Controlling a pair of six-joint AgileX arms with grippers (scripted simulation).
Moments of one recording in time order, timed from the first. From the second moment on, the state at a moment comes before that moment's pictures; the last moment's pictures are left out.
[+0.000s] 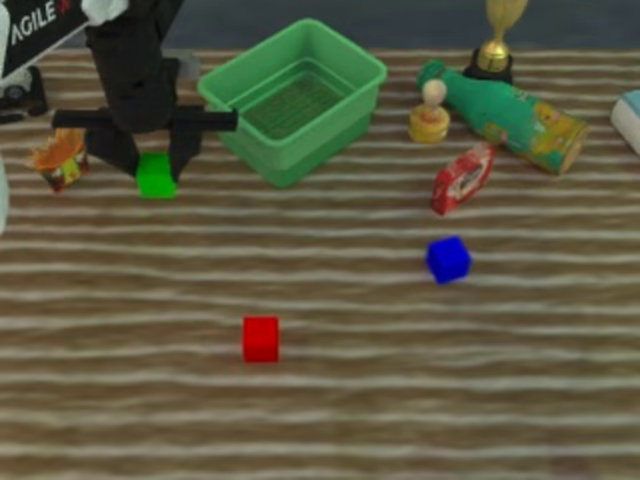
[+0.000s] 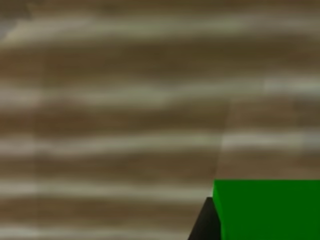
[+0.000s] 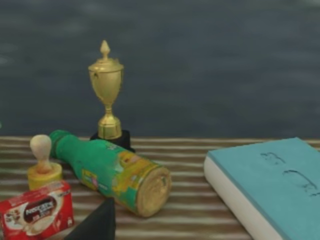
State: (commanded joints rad) left arm -0.24 2.40 2.11 -1.26 0.00 -0.19; right arm 0.01 0.00 0.00 0.00 0.00 0.00
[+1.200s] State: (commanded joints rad) left arm -0.76 2.20 1.83 -1.19 -0.01 -0.76; right arm 0.01 0.00 0.00 0.00 0.00 0.00
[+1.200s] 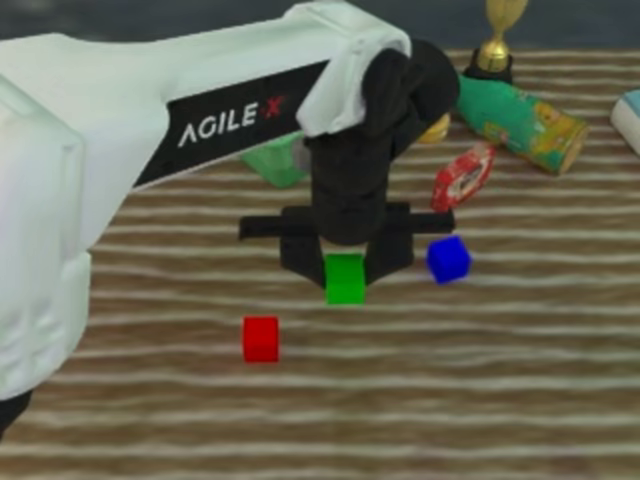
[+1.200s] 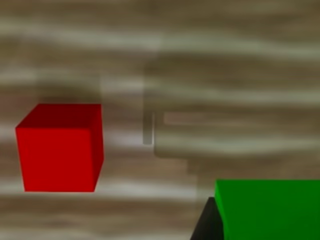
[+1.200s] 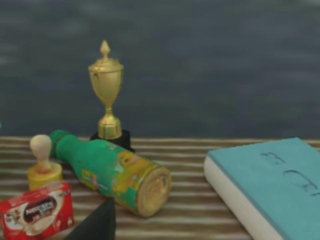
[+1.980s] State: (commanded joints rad) left arm -0.76 2.26 1.65 -0.95 -0.01 -0.76; right arm 0.01 0.00 0.00 0.00 0.00 0.00
